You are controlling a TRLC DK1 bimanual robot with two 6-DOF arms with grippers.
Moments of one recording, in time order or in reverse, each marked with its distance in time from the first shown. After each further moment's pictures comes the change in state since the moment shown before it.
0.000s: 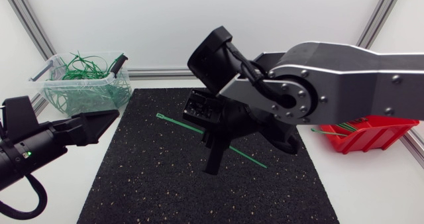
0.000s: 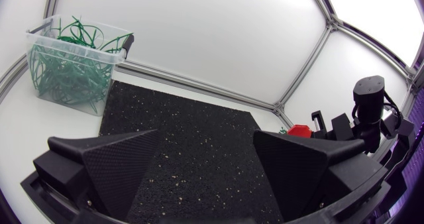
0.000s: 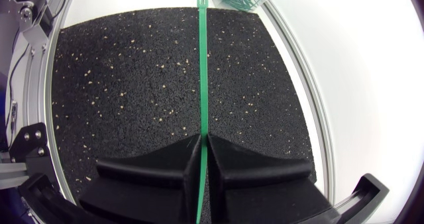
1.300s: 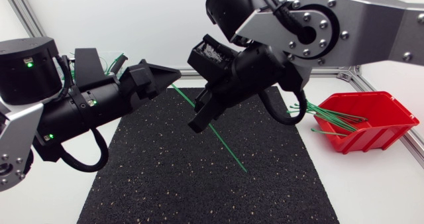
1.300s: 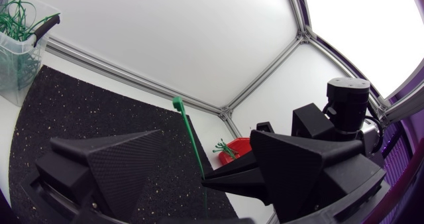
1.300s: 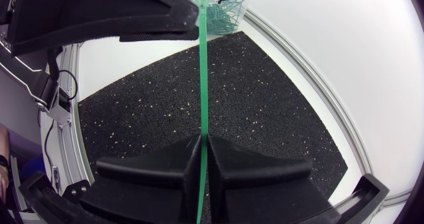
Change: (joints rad) left arm -0.430 0.430 0.240 0.326 -0.176 -0.331; right arm -0.118 0.017 0.182 -0.066 -0.243 0.230
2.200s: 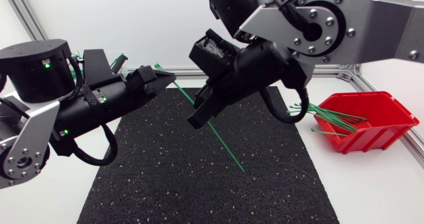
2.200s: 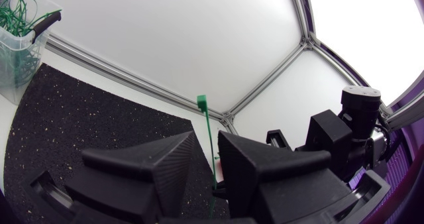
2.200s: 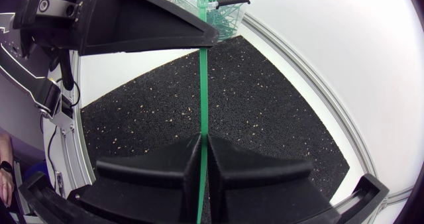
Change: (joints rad) left arm 0.015 0.076 -0.001 0.093 -0.010 -0.029; right arm -0.006 -0.010 0.000 0.016 -0.018 0.022
